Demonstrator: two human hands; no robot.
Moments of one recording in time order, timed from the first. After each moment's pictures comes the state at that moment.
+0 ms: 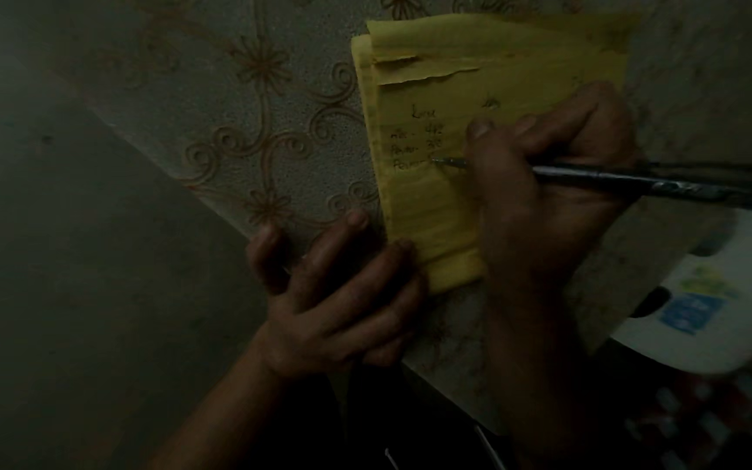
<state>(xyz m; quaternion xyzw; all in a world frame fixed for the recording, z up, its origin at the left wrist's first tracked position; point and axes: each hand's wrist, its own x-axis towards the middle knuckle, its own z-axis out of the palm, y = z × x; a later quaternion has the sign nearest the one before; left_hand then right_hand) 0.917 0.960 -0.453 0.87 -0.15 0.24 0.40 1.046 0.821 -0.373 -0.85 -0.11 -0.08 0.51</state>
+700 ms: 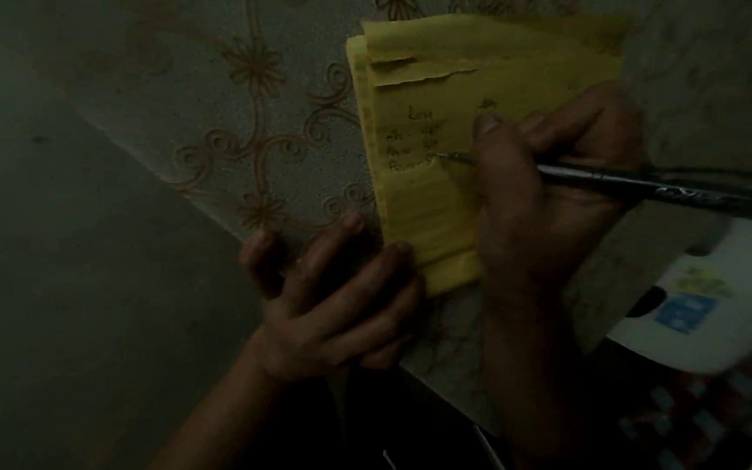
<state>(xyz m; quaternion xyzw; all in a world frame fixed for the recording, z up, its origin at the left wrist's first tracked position) 0.917 0.958 -0.454 0.87 -0.15 0.25 0.40 1.047 0.820 -0.375 -0.85 -0.11 -0.09 0.51</state>
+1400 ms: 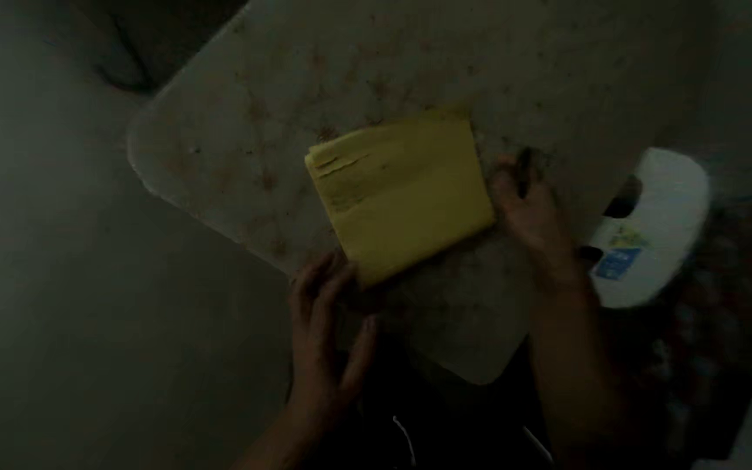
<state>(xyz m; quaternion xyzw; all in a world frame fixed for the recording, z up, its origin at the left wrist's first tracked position) 0.902 0.967 -0.350 0.77 0.03 -0.01 0.63 1.059 0.722 -0.282 -0.93 0.20 0.19 0.23</state>
